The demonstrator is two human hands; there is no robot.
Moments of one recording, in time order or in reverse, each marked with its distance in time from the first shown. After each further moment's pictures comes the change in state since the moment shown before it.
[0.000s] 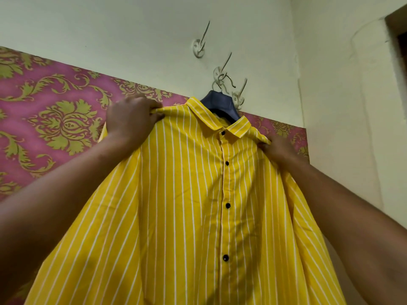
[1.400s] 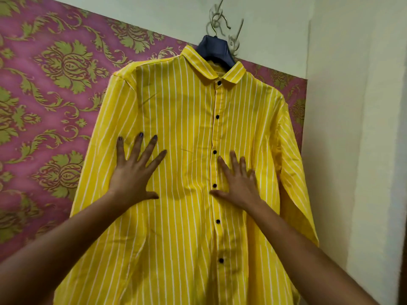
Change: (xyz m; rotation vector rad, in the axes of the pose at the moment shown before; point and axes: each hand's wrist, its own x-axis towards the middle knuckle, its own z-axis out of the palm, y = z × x) left_hand -0.220 0.026 0.012 0.584 -0.589 0.281; right_hand -0.216 0.039 0.097 -0.252 -0.365 -0.353
